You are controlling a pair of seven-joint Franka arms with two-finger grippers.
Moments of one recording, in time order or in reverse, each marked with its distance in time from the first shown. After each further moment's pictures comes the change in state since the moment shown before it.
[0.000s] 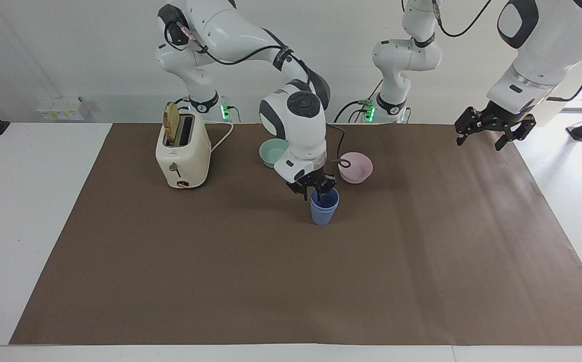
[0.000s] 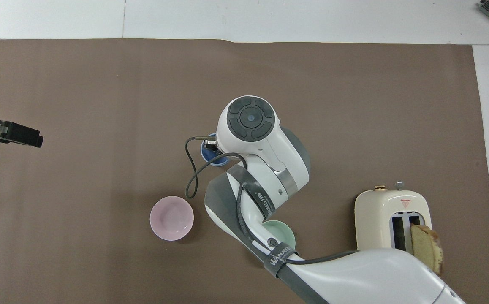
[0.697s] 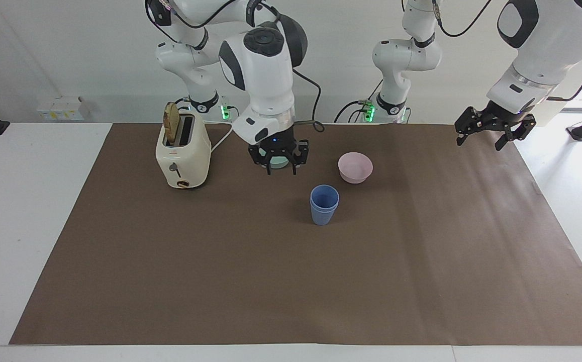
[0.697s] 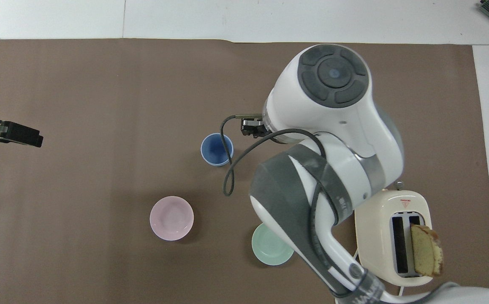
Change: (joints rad) left arm 0.000 0.000 0.000 0.001 0.000 0.000 0.000; right arm -0.150 -0.197 -0.004 0.105 0.005 -0.307 -0.183
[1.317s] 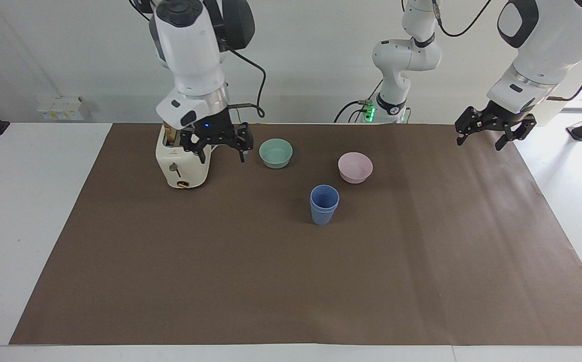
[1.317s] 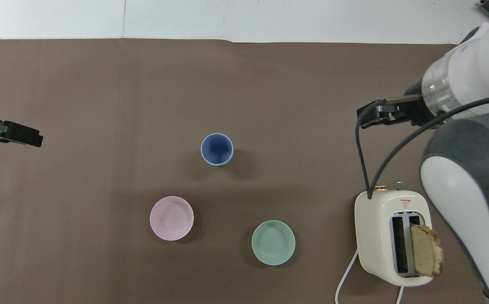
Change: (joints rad) left arm 0.000 0.000 0.000 0.001 0.000 0.000 0.000; right arm -0.269 -0.166 -0.009 0.003 0.000 -0.221 -0.386
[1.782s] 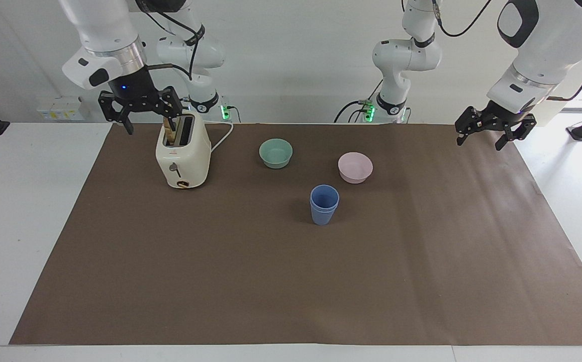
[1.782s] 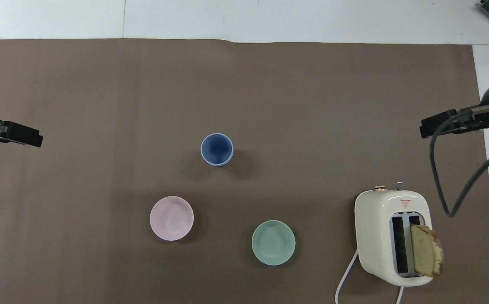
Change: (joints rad) left arm 0.000 0.000 0.000 0.000 0.000 0.000 0.000; right arm -0.133 -0.065 -0.004 -0.011 0.000 -0.077 -0.195
